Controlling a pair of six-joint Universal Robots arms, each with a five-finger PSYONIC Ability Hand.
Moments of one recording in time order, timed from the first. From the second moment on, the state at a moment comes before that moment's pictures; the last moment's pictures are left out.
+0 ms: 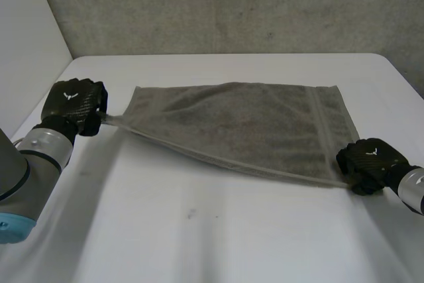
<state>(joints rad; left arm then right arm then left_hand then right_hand) 4.53 -1.79 -1.83 3.58 -1.43 3.38 1.42 -1.10 1.82 -0.14 0.96 2.36 1.18 1.22 1.22 1.22 1.02 0.71 0.83 0.83 0.83 0.62</state>
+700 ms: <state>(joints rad) 4.52 -1.74 -1.86 3.20 -1.43 3.54 1.30 -1.25 1.76 0.46 1.03 2.09 1.18 1.22 1.22 1.22 1.02 0.94 1.18 1.18 1.19 0.98</state>
